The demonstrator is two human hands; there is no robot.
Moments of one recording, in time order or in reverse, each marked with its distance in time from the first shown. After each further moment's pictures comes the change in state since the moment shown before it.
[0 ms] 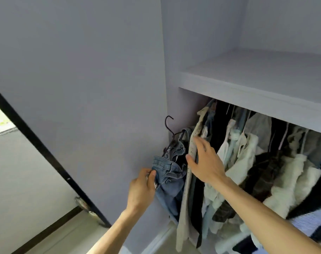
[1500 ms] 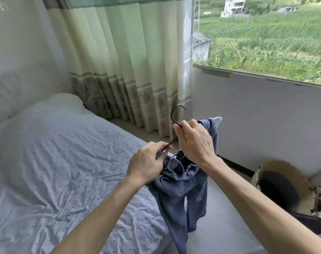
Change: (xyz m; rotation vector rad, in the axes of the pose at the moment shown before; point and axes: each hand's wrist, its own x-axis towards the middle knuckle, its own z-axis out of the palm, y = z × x) left_hand -0.414 -0.125 -0.414 0.462 0.733 -0.790; right_hand -0.321 -0.584 0.155 0.628 -0.326 -1.327
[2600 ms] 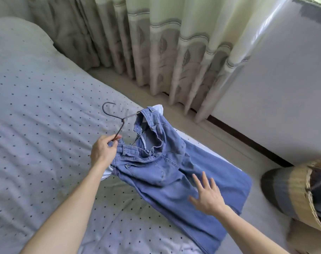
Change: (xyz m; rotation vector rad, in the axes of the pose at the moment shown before) left_hand 0.251 -0.558 0.040 -0.073 -0.003 -0.615; right_hand -0.020 0.035 0.449 -0.315 -1.273 0.530
